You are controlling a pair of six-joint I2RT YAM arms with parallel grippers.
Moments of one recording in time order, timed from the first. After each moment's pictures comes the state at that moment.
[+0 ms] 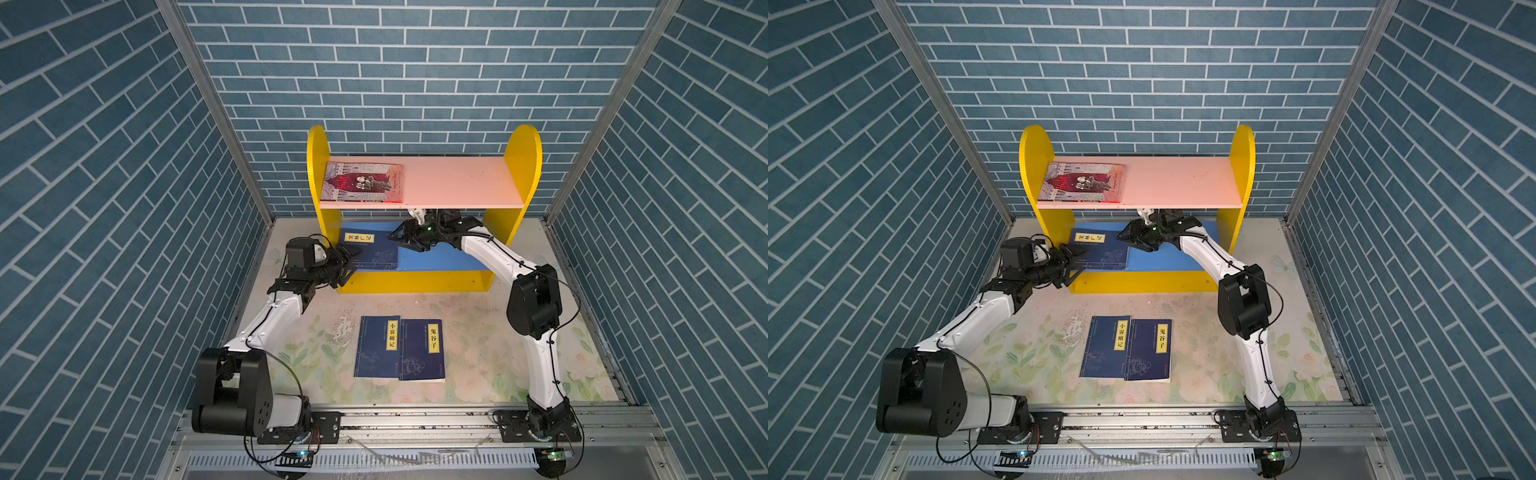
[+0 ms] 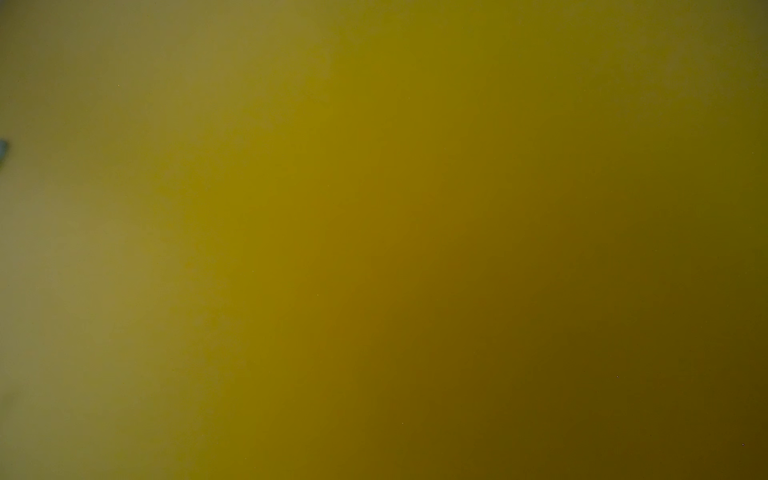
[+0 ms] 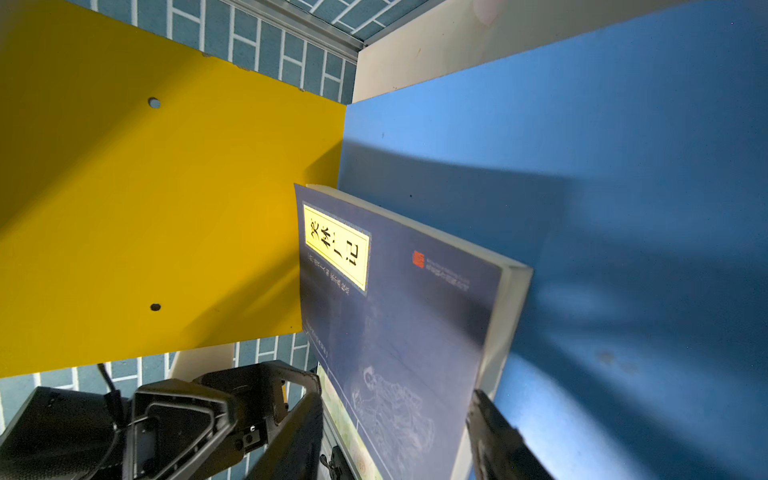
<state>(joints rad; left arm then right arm) -0.09 1.35 0.88 0.00 0.66 -1.19 0.57 2.18 2.00 -0.51 -0.70 0.71</state>
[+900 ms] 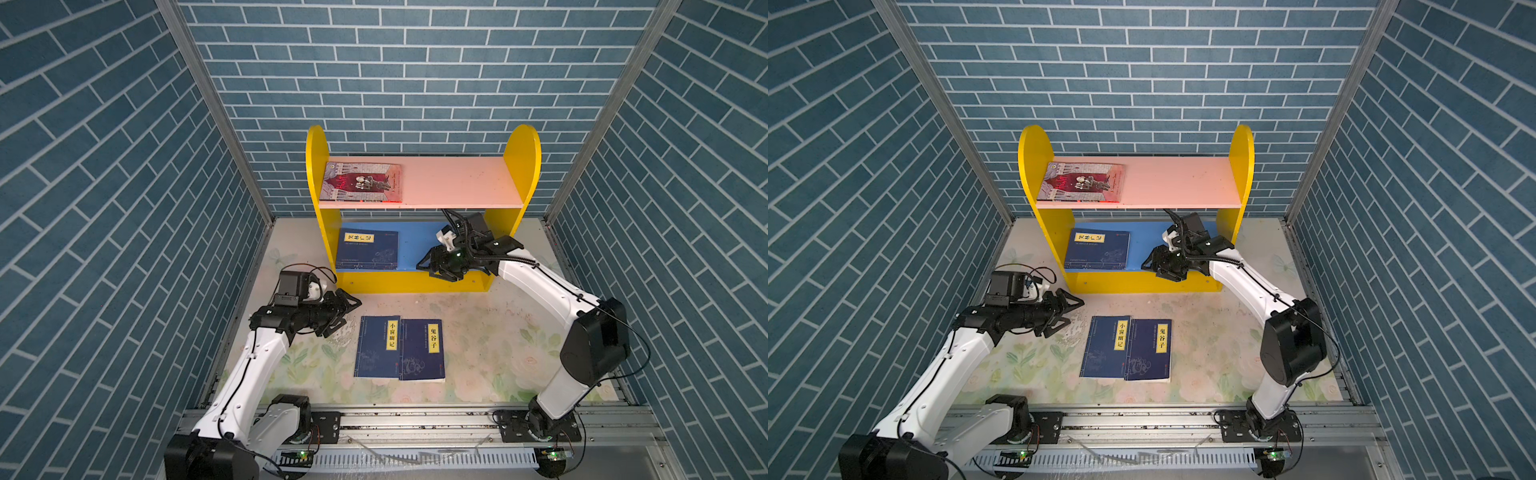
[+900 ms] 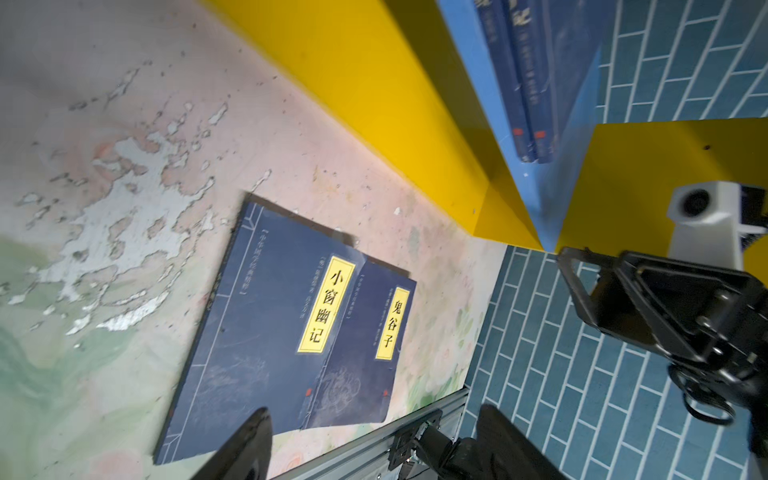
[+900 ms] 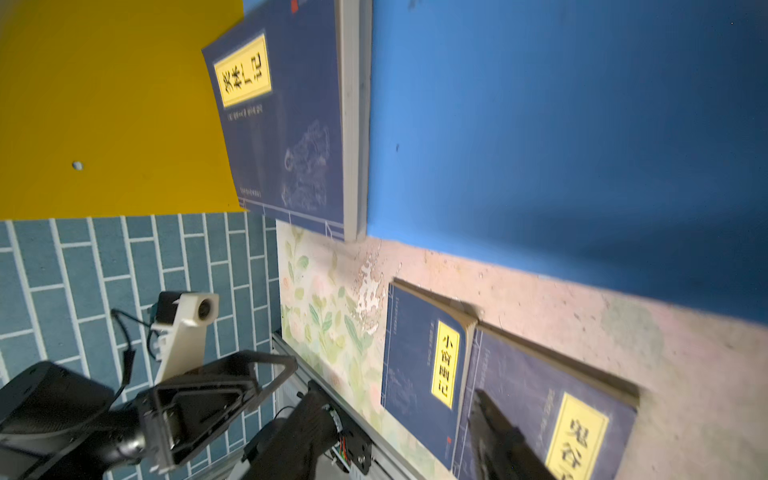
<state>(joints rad) -0.11 1.00 0.78 -0.72 0.65 -0.82 0.56 1.67 1.47 -0.68 -0.56 0.70</state>
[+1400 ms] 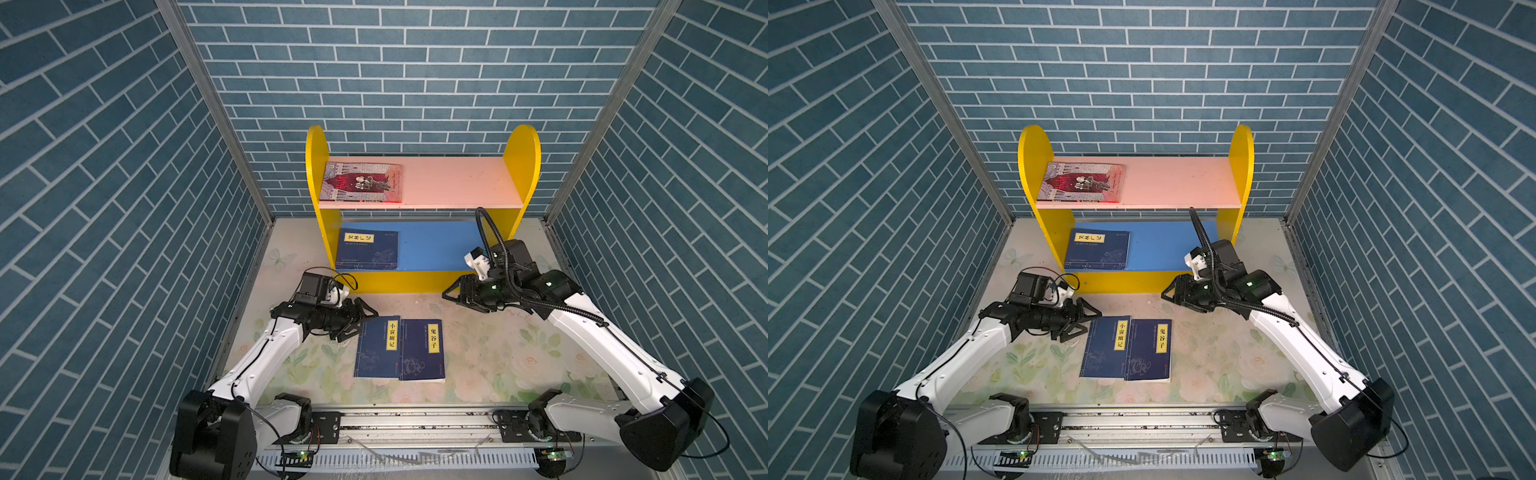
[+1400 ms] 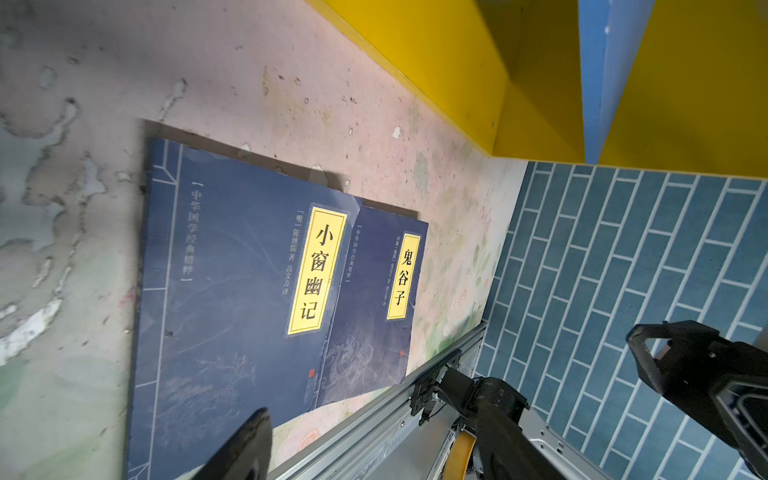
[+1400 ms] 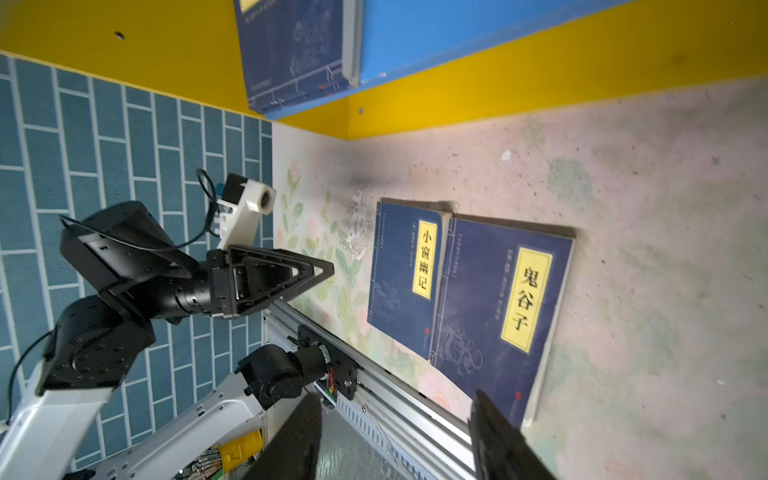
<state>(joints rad) -0.23 1.16 0.72 -0.60 0.75 -0.73 0.58 1.19 1.17 -0.86 -0.49 0.70</state>
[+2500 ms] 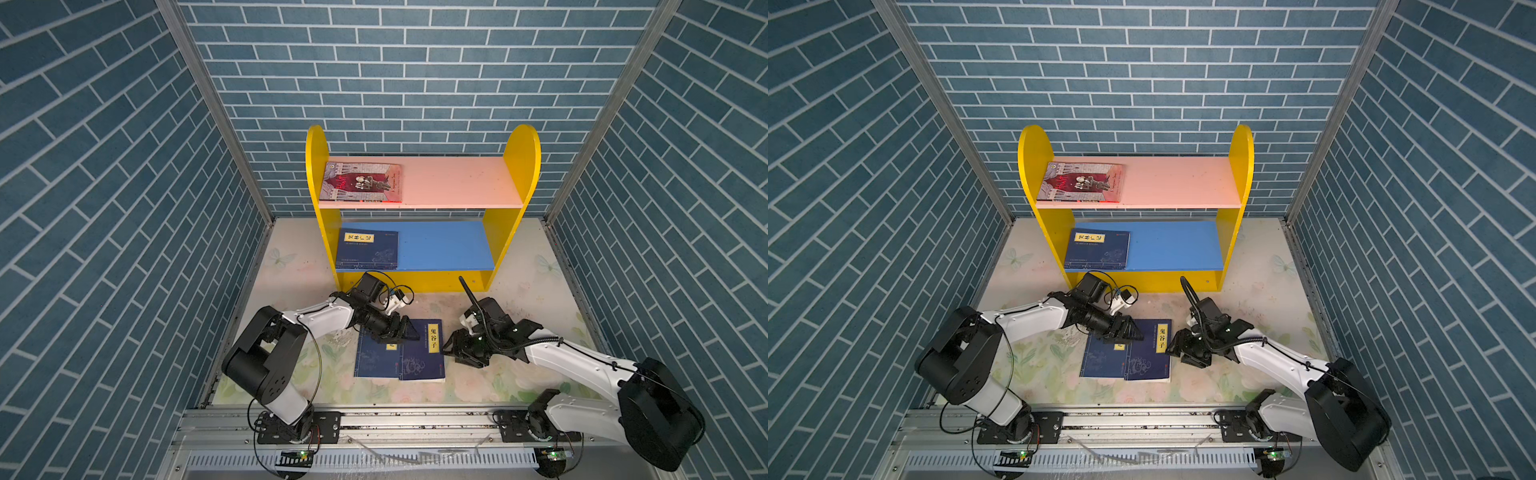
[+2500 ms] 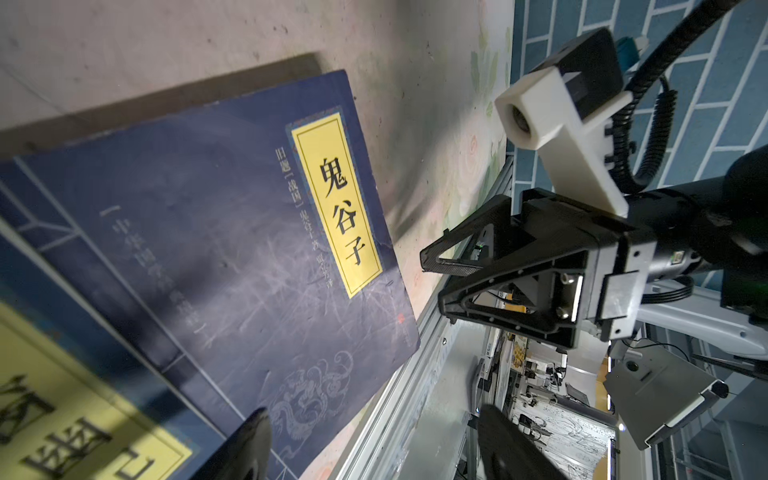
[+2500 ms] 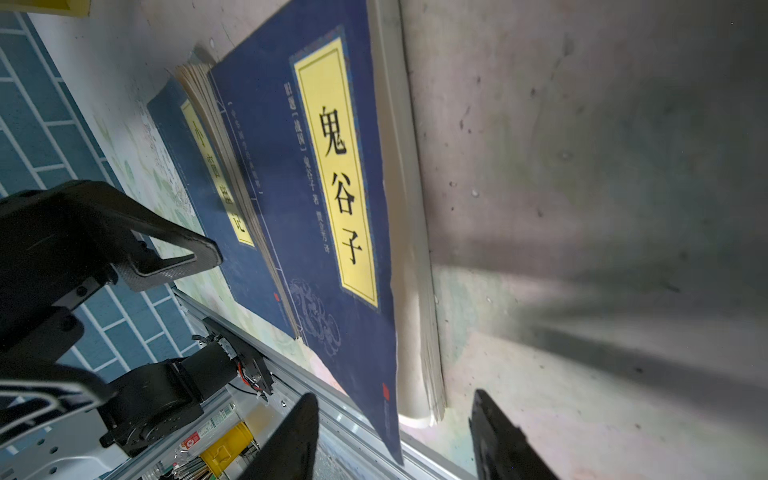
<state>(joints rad) -0.57 1.61 0.83 -0.32 0.91 -0.44 0.69 1.22 0.55 -0.41 -0.50 0.95</state>
